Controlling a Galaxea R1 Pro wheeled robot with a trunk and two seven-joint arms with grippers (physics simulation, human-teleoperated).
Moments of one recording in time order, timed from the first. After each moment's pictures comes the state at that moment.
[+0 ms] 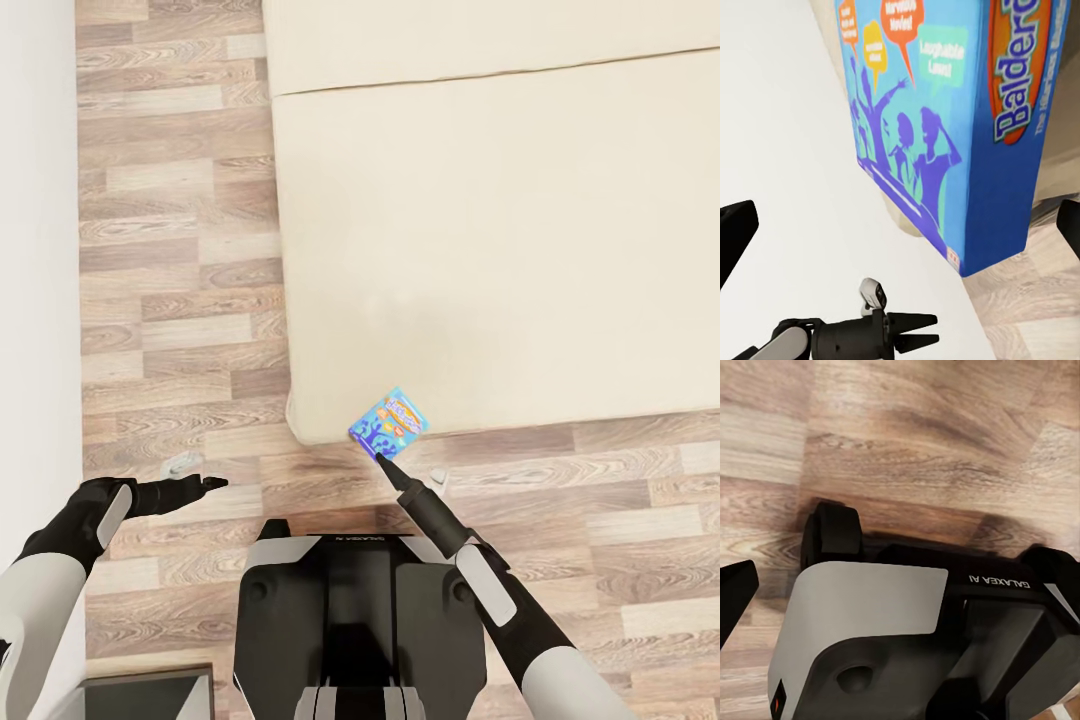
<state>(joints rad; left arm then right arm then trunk) -0.85 0.30 0.18 -0.56 0.16 0.70 -0.55 -0.57 0.04 0.20 -0.81 -0.97 0.06 0.87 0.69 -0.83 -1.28</state>
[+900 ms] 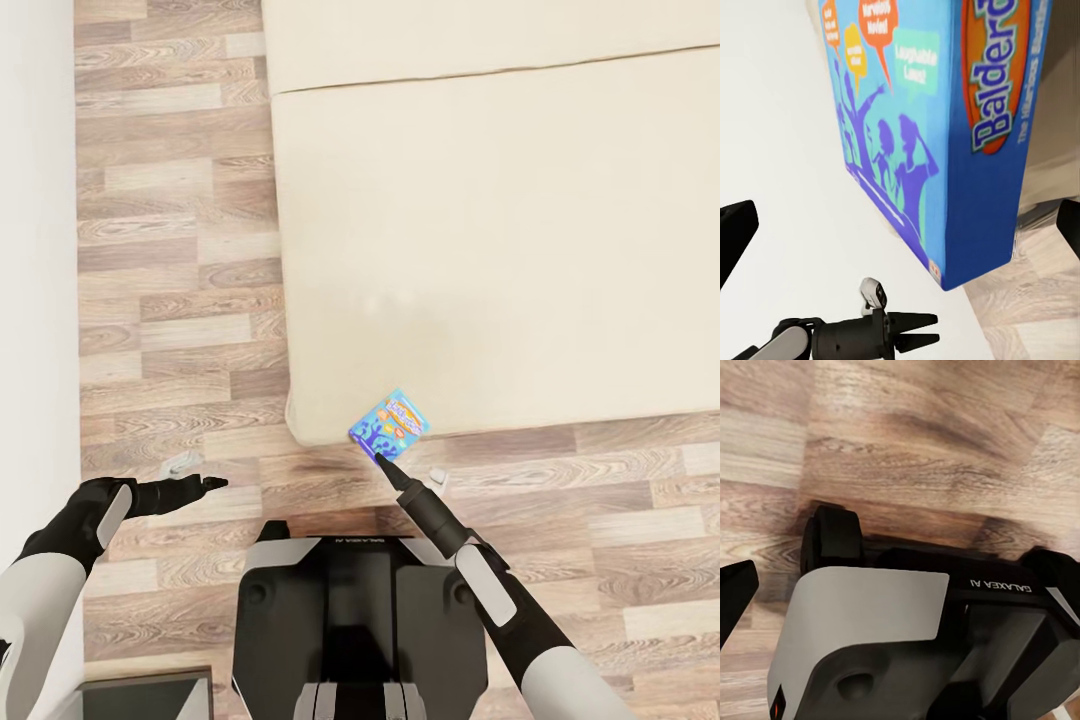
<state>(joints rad) -0.85 0.30 0.18 -0.56 0.16 0.70 -0.55 -0.57 0.04 0.21 -0.81 -0.97 0.06 0.87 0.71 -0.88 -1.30</state>
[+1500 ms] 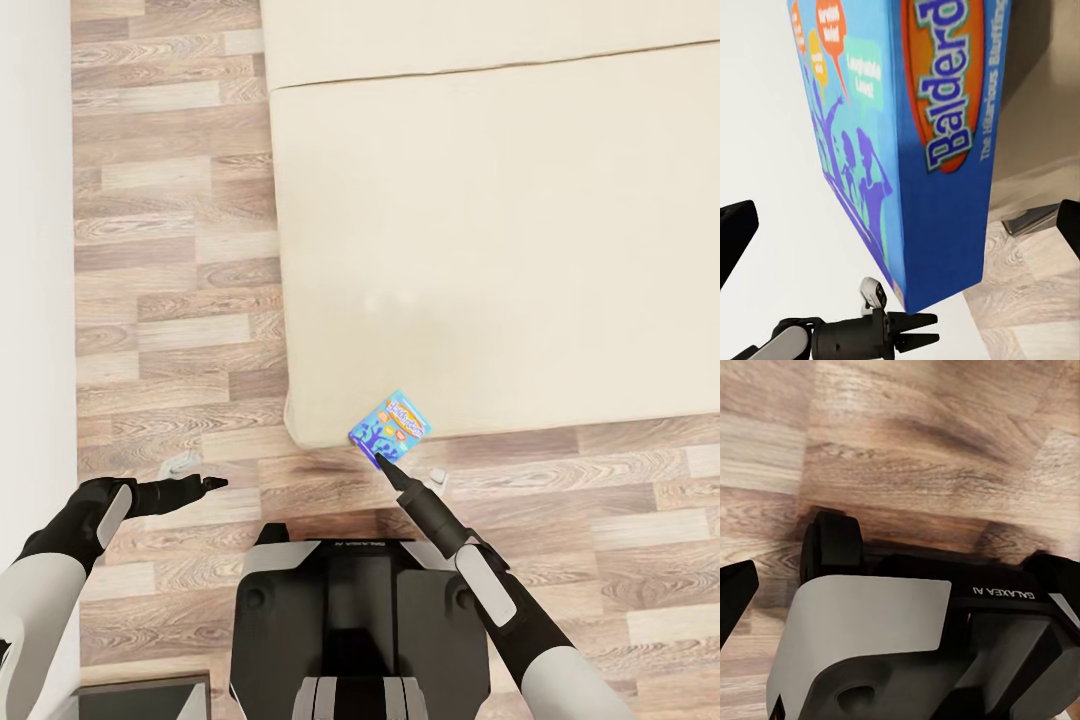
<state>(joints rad) -0.85 0.30 0.18 -0.56 0.16 0.70 -0.55 -0.57 0.04 0.21 -0.81 -0.97 0.06 0.87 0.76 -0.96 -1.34</state>
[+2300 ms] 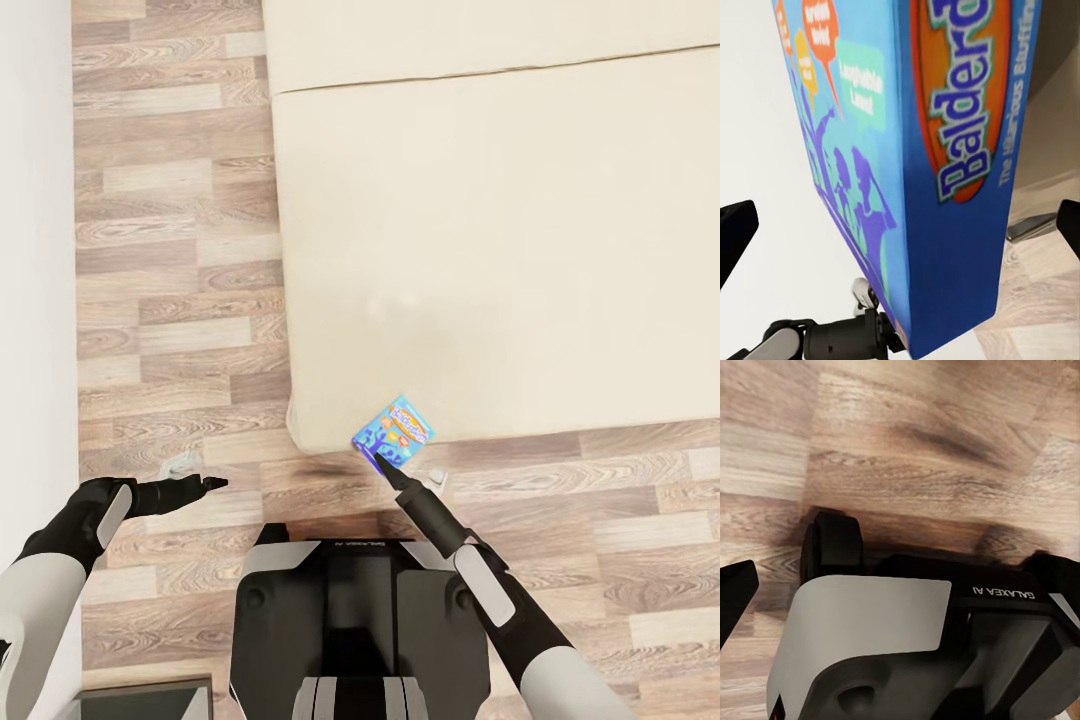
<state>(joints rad) -0.85 0.30 0.18 -0.56 0.16 0.70 -0.55 -0.57 0.05 0.21 -0.81 -0.97 0.06 0.84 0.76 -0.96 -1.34</state>
